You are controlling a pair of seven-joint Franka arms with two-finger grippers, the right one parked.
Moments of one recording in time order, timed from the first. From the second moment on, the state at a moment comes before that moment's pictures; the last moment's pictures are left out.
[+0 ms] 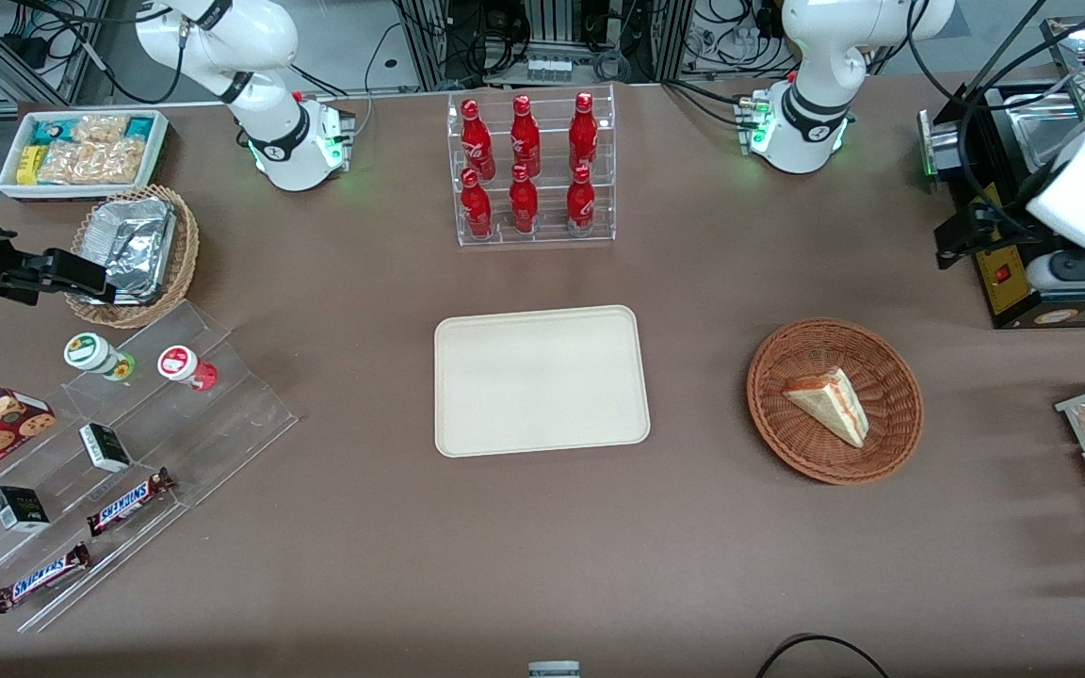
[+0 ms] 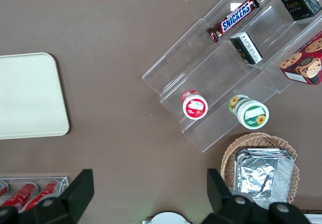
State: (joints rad) arm -0.04 -0.02 -0.04 -1.57 0.04 1.49 -0.07
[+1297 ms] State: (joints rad) arm -0.05 0.01 -0.04 -2.23 0.04 2.38 -0.60
